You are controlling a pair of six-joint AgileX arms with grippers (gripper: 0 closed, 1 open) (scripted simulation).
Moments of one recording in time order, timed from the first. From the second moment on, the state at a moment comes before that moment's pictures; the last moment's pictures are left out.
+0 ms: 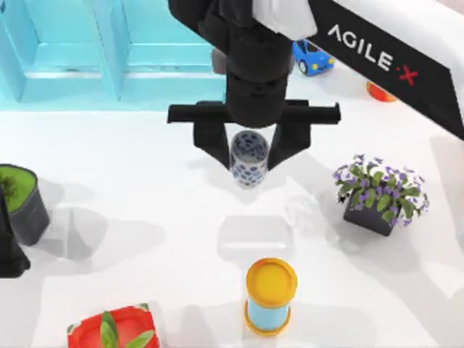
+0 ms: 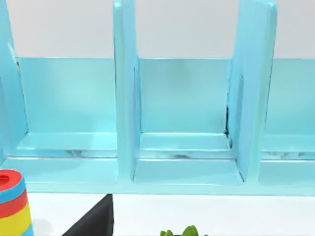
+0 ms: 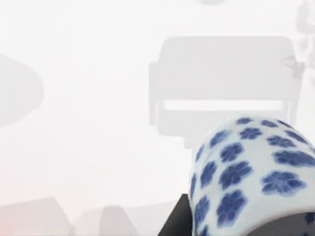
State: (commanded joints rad) left arm 0.00 0.00 0.00 0.00 0.00 0.00; right arm 0.74 2.34 2.37 -1.58 0.00 0.76
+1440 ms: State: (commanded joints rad) left arm 0.00 0.00 0.00 0.00 0.00 0.00; right arm 0.78 2.34 2.07 -1.30 0.00 0.80
